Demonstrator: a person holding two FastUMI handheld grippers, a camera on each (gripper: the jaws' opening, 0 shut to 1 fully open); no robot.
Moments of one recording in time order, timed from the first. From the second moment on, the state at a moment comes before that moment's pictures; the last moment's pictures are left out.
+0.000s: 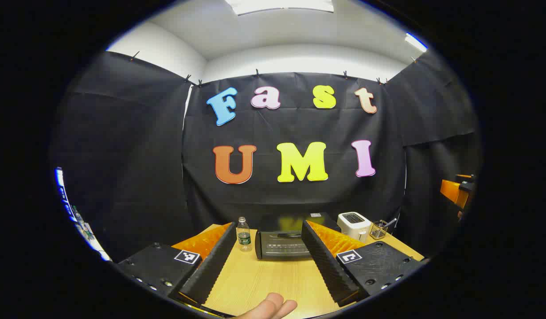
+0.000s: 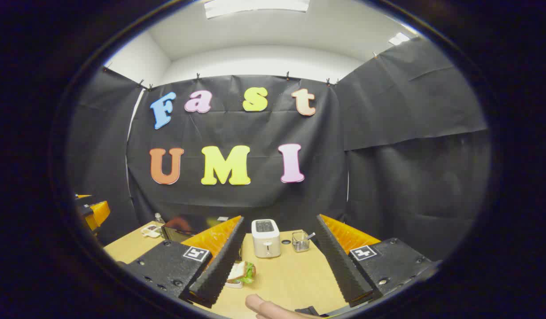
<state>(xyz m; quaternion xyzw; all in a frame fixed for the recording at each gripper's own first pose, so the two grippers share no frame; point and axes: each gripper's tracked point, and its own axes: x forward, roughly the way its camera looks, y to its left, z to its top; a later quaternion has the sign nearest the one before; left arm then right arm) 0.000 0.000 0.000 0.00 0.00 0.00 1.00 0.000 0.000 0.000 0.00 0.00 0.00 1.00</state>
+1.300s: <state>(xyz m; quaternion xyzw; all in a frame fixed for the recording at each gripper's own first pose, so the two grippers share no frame) 0.133 -0.039 -0.074 -0.03 0.08 -0.05 1.00 0.036 -0.006 -0.008 -0.01 0.00 0.03 1.00</state>
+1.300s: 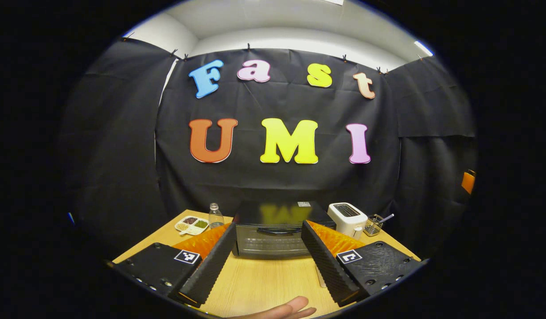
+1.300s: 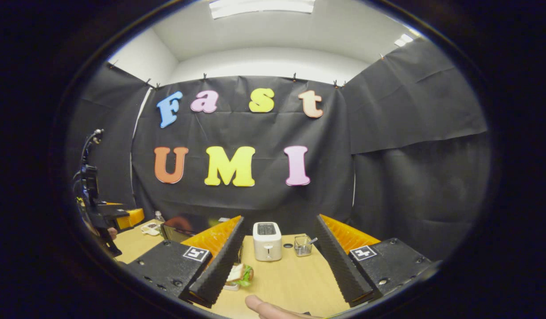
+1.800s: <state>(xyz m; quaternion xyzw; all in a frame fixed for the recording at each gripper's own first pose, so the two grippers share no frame) 0.266 -0.092 -0.151 0.02 0.16 -0.06 0.98 0.083 -0.023 0.002 0.00 0.01 0.03 1.00</state>
